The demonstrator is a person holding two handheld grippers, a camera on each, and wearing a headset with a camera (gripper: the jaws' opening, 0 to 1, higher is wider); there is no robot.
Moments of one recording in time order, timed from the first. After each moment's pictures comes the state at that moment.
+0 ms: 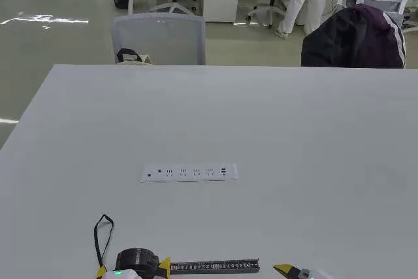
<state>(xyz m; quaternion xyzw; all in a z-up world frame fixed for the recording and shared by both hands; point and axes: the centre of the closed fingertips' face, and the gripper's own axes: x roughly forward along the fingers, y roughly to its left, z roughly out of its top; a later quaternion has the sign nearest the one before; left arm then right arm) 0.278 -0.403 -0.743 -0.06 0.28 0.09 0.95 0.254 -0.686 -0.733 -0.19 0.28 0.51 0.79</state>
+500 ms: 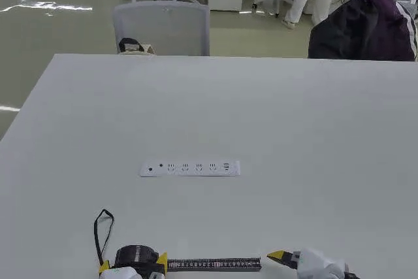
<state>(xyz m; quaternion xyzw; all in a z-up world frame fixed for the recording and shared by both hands) 0.283 -0.398 -0.750 -0.06 0.28 0.10 0.95 0.289 -0.686 -0.760 -0.24 0.29 0.55 0.74</state>
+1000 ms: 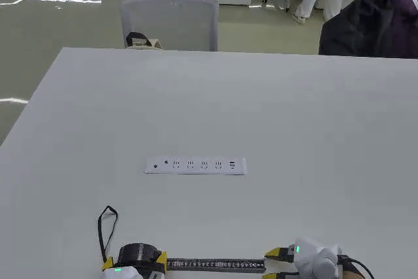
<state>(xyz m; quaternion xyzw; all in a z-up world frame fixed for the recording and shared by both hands) 0.285 -0.395 -0.752 -0.05 0.28 0.10 0.95 0.302 -0.680 -0.778 -0.26 0.30 0.60 0.69</state>
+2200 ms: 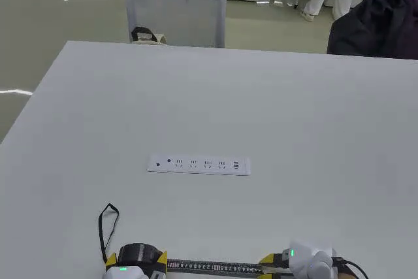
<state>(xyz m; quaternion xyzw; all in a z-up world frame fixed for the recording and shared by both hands) 0.287 -0.395 -0.759 -0.03 0.29 0.11 0.95 0.299 -0.664 -0.783 -0.26 0.30 0.62 0.67</state>
